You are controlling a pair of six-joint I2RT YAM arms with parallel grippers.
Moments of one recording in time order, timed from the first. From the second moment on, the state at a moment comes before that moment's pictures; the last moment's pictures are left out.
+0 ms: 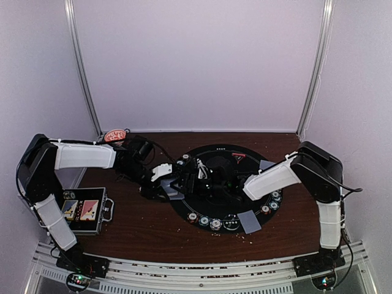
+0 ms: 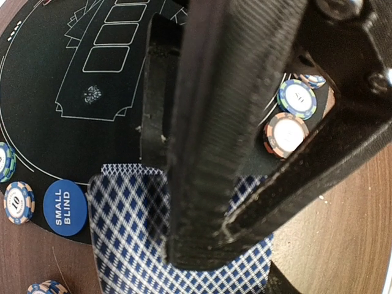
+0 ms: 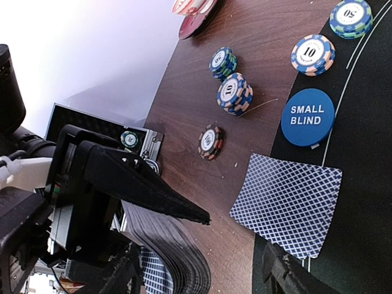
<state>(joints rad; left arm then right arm) -0.60 1.73 1.10 -0.49 0.50 0.73 0.92 2.06 1.13 0.59 -0.28 0.94</state>
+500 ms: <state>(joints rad) -0.60 1.73 1.10 -0.49 0.52 0.74 0.92 2.13 1.19 0.60 -0.30 0.96</state>
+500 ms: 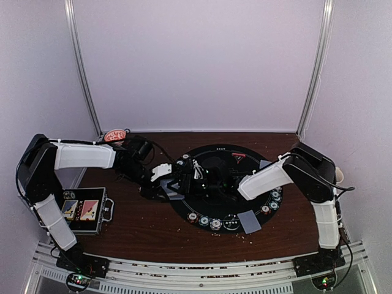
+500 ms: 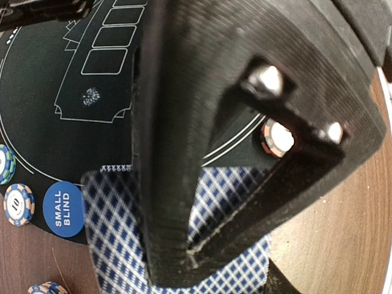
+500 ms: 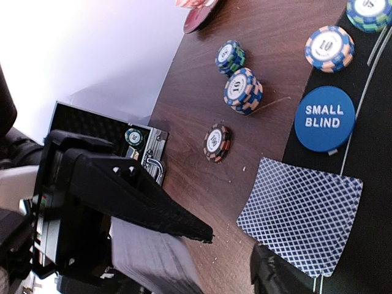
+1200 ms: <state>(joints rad) -0.60 1.73 1.10 -0.49 0.50 0.74 0.90 2.07 1.12 0.63 -0.29 0.95</state>
